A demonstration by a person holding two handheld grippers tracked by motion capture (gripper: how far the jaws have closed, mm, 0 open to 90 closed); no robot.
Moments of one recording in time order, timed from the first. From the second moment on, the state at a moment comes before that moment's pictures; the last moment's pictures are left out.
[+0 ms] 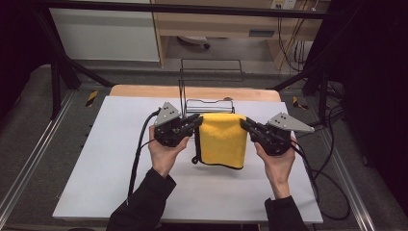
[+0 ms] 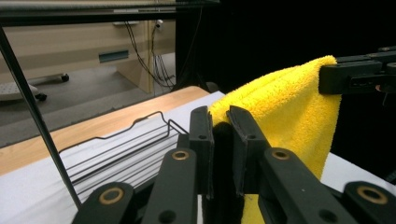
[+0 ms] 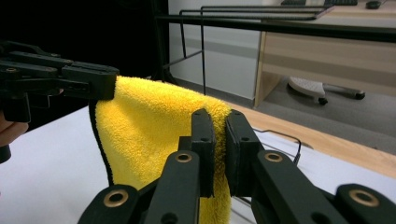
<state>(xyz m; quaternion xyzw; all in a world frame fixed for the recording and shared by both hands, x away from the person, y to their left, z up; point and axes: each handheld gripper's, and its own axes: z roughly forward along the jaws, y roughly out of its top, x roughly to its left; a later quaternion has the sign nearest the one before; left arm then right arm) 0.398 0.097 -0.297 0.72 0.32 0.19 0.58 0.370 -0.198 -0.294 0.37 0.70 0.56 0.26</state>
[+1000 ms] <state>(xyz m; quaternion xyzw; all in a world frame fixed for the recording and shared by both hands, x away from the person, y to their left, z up) 0.405 0.106 -0.262 0.68 0.32 0.23 0.62 0.378 -0.184 -0.262 0.35 0.66 0.60 0.30</state>
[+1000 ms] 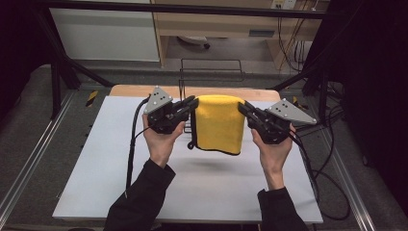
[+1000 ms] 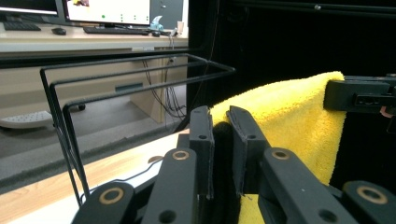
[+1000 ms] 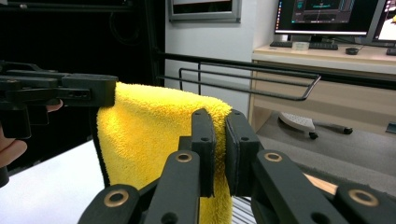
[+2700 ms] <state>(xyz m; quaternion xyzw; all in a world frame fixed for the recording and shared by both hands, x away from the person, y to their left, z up) 0.433 0.114 -0.172 0.62 0.30 0.30 0.66 0.412 -0.164 -0.173 0.32 0.61 0.63 0.37</state>
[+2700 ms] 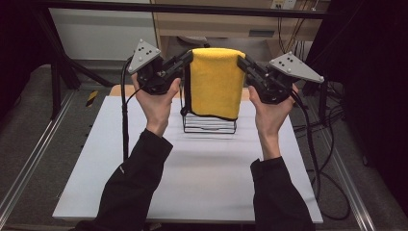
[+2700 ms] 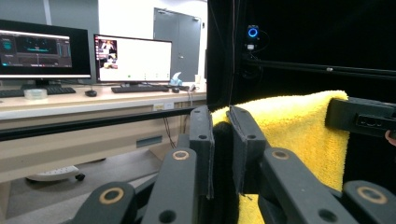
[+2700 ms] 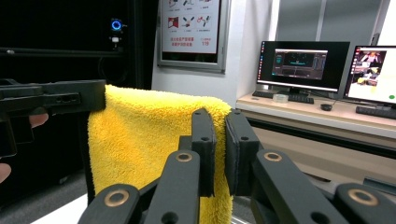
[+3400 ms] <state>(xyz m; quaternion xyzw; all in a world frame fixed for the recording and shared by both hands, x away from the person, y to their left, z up) 0.450 0.117 -0.141 0.60 0.30 0.31 0.67 0.432 -0.158 -0.141 0.31 0.59 0.64 0.38</state>
